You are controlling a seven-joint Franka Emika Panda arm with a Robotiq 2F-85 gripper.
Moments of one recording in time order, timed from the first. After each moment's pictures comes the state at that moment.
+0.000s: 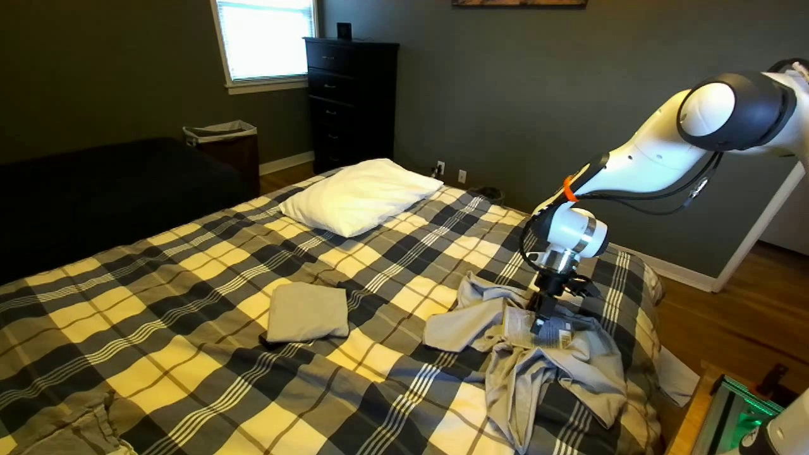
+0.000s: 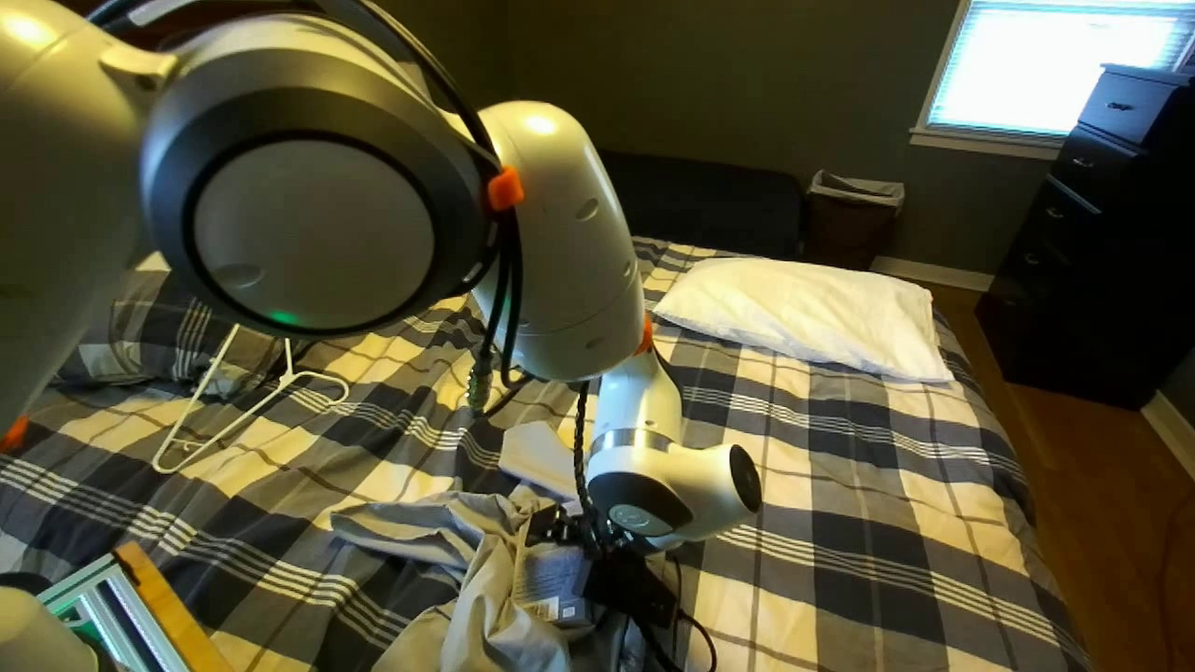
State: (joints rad) arm -0.59 0.80 0.09 -1.99 0.54 2.19 -1.56
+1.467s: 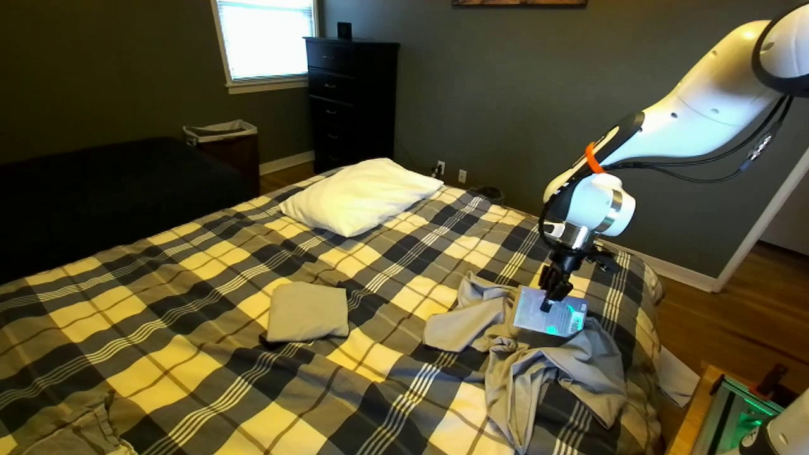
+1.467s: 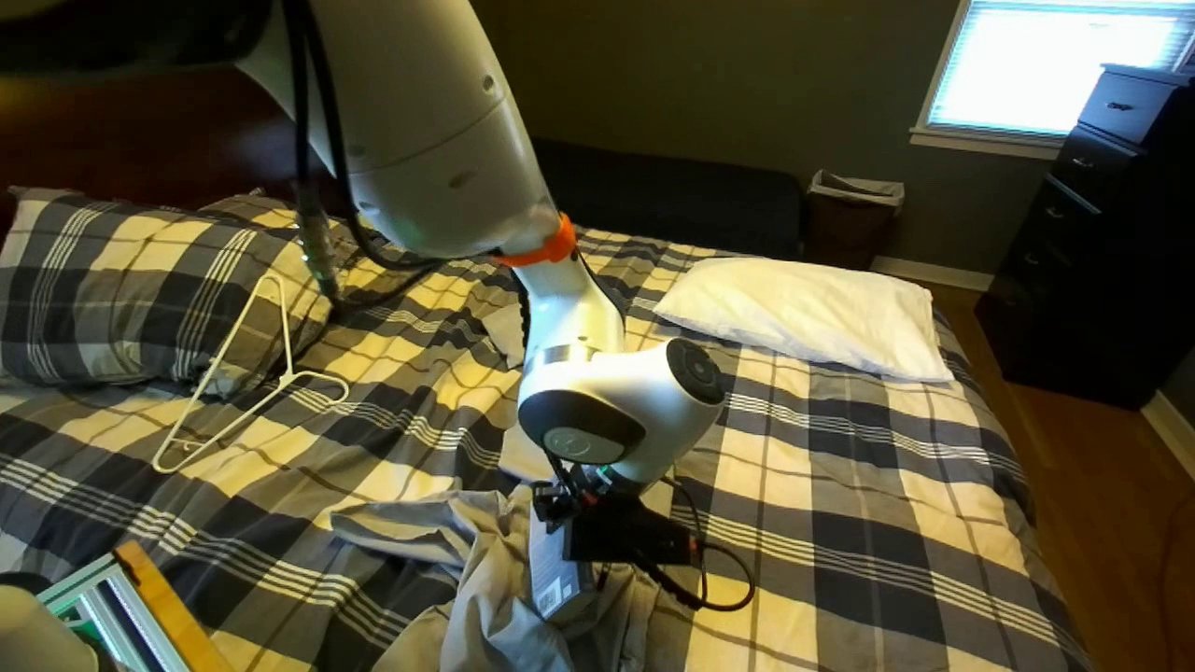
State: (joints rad) arm -0.46 0.43 0.02 -2.31 0.53 2.44 -1.69
